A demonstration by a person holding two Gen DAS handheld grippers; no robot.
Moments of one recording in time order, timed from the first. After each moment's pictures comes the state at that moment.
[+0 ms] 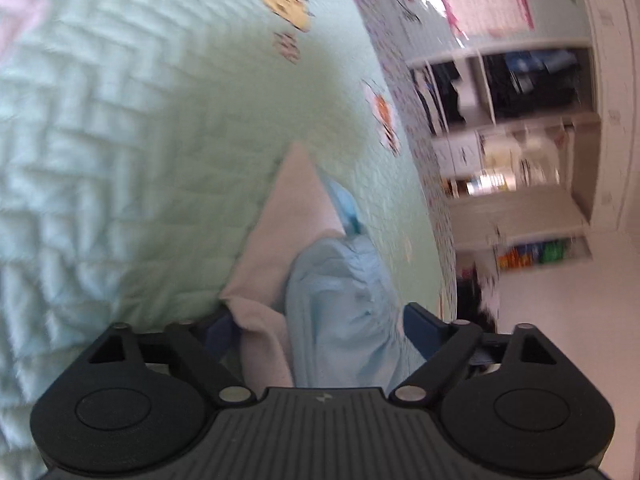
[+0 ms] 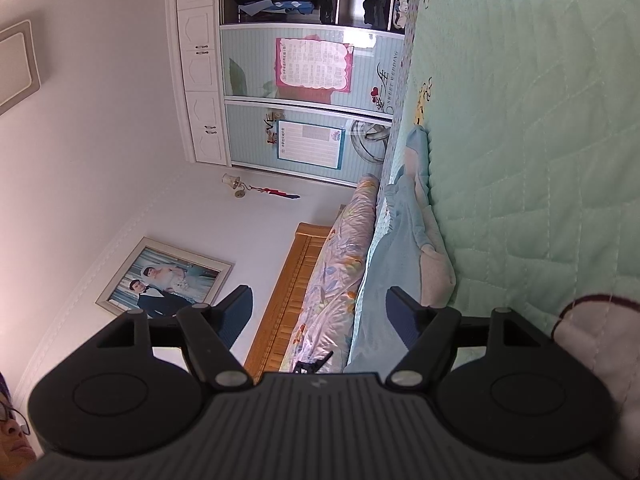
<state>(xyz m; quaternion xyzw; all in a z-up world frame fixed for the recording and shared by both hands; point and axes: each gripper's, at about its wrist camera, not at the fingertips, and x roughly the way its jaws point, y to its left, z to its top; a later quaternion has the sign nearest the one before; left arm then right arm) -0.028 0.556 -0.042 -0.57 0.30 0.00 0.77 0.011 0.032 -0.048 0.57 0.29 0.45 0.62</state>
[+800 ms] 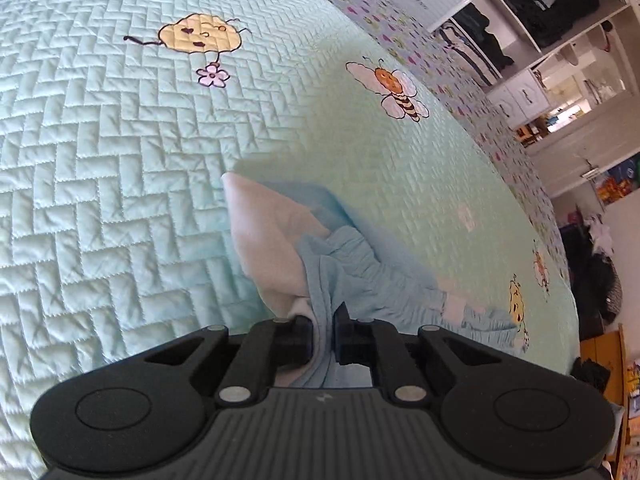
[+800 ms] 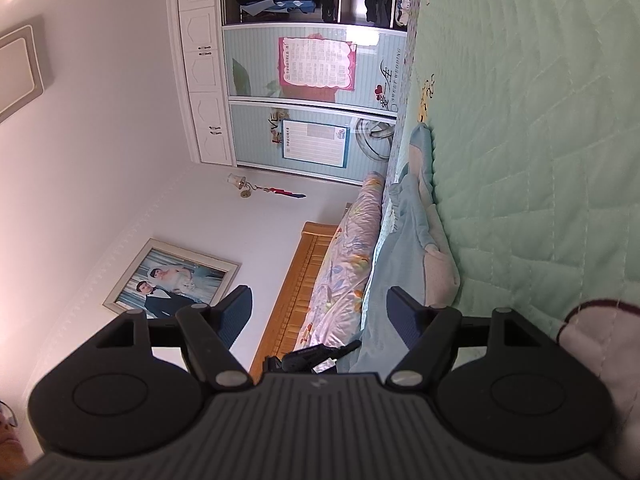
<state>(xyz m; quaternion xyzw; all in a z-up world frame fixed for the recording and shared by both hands) 0.026 0.496 0.040 -0.41 0.38 0.14 0.81 0.015 0.033 -0.050 0.58 0.29 0.46 0.61</state>
